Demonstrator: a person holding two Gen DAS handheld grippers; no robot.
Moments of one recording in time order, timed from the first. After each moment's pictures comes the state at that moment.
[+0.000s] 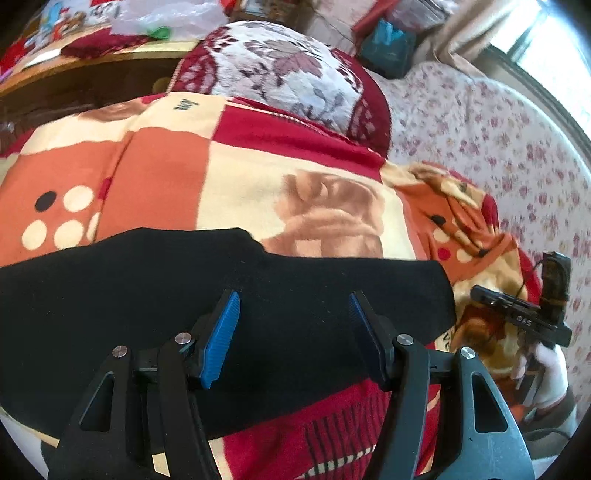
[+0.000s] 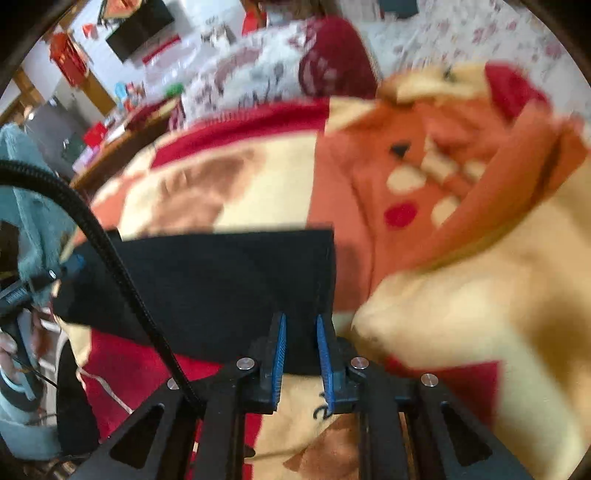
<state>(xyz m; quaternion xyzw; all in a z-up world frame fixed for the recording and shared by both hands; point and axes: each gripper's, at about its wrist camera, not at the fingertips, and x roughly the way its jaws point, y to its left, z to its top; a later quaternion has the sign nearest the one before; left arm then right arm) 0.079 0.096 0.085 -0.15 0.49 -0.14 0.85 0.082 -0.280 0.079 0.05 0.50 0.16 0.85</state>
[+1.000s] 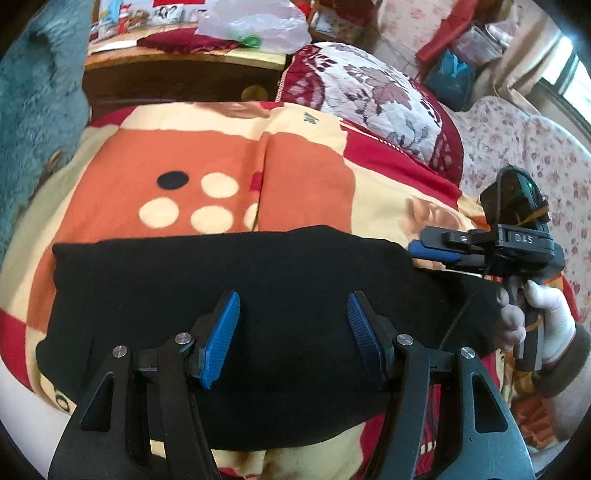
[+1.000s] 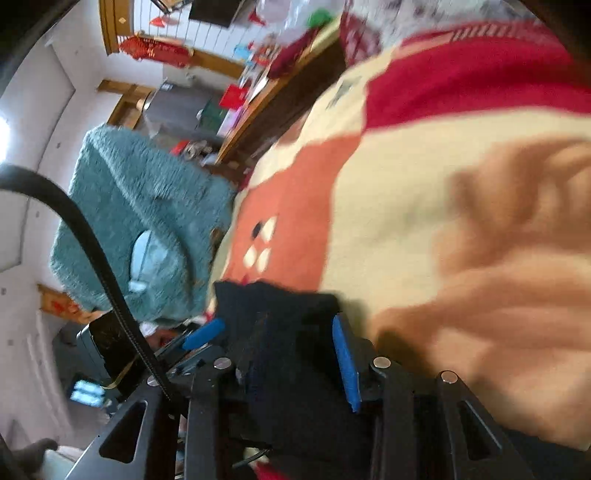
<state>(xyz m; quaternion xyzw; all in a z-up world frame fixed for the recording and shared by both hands) 0.052 0.194 0.070 -0.16 0.47 -0.03 0.87 0.212 -0.052 0.018 0.23 0.56 0.46 0.65</state>
